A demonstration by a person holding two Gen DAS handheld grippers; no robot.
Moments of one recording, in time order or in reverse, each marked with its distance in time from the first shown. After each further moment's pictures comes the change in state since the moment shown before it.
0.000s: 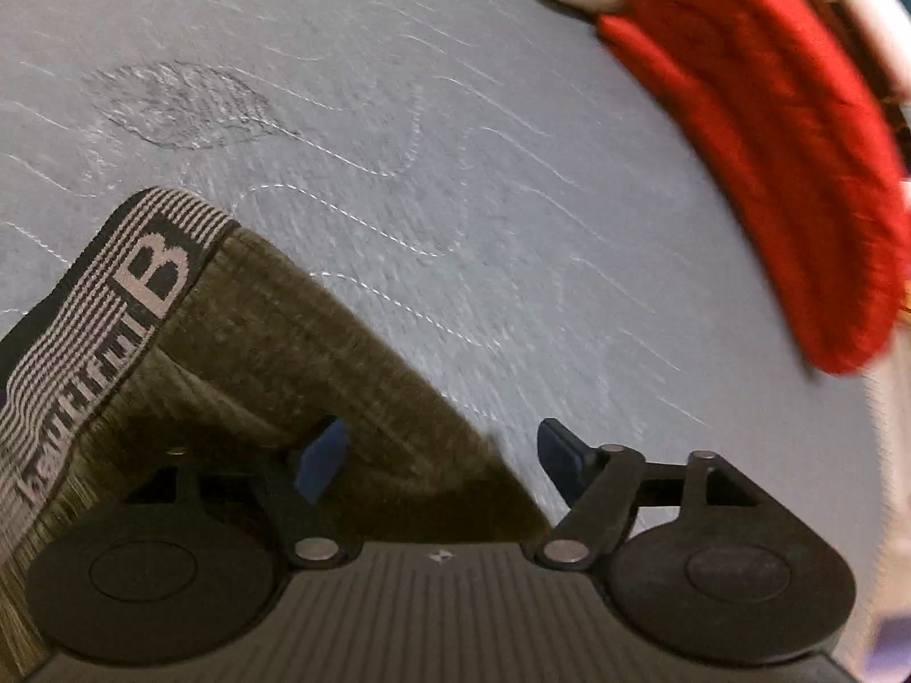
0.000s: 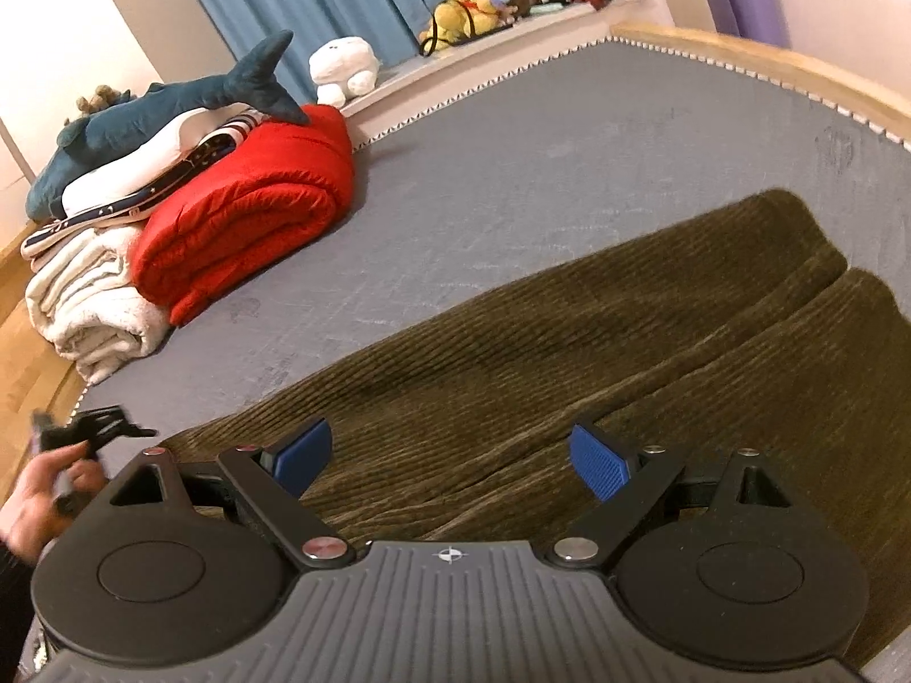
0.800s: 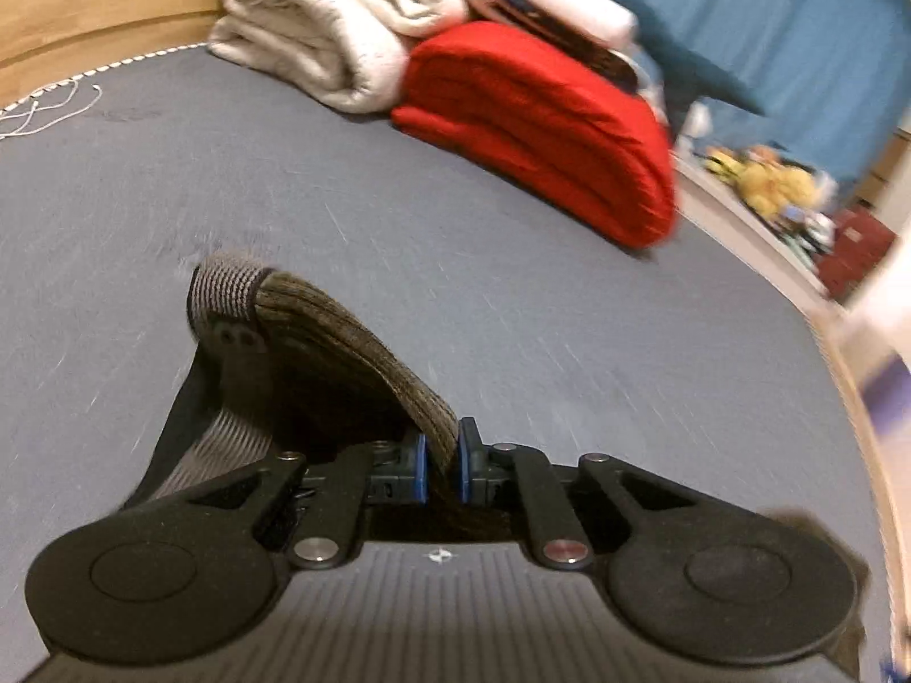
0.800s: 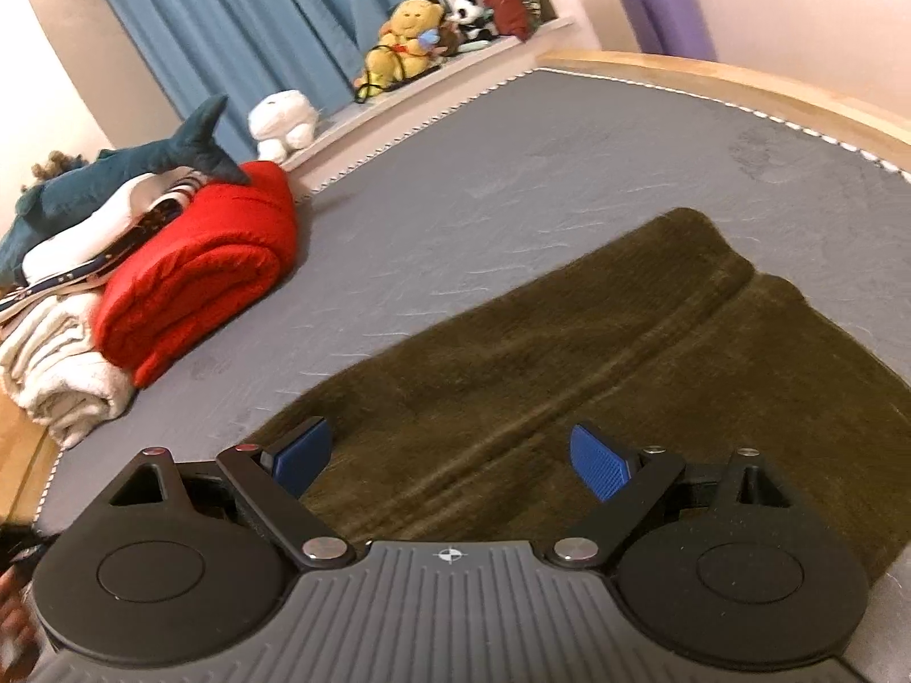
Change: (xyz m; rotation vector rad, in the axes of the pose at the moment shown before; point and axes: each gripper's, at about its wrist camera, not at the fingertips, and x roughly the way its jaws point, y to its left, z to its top) left arm -0.209 0.151 -0.116 0.504 -0.219 -0.307; right arm -0.034 -0.035 -0.003 0.107 -0.092 -0.120
